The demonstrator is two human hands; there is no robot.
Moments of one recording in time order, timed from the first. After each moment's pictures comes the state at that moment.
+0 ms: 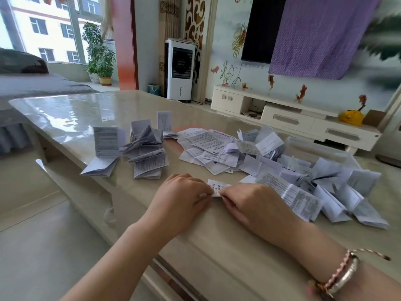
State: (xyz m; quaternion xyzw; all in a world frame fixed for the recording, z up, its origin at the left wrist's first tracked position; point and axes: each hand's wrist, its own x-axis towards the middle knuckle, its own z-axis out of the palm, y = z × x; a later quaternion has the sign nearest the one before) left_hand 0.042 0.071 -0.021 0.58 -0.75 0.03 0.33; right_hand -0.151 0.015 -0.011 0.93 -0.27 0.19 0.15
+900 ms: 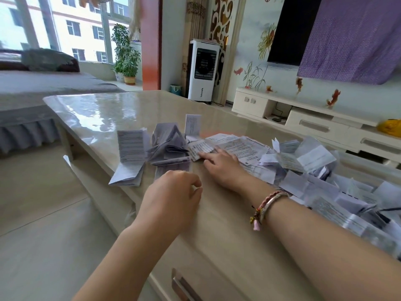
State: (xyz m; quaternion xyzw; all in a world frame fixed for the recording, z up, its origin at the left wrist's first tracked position) left_hand 0.104 0.069 -0.005 0.75 -0.58 0.01 0.31; right_hand 0.014 -0.085 0.002 0.90 -0.41 0.11 -0.14
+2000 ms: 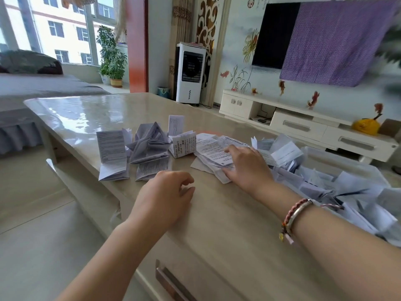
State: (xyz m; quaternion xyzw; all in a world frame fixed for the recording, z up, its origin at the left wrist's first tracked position) left_hand 0.083 0.069 -0.010 0.73 -0.59 -0.05 0.34; right_hand -0.079 -0.074 0.015 0.88 -0.44 0.18 0.09
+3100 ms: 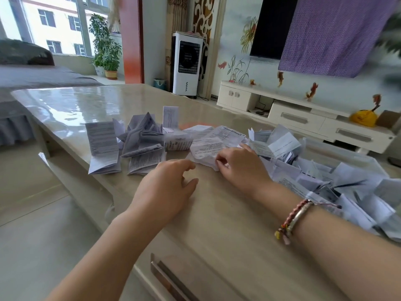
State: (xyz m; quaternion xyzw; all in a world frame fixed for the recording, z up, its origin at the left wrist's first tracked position) left_hand 0.075 0.056 -0.010 0.71 -0.61 -0.05 0.35; right_hand -0.080 -0.062 0.006 0.90 -0.38 0.22 0.06
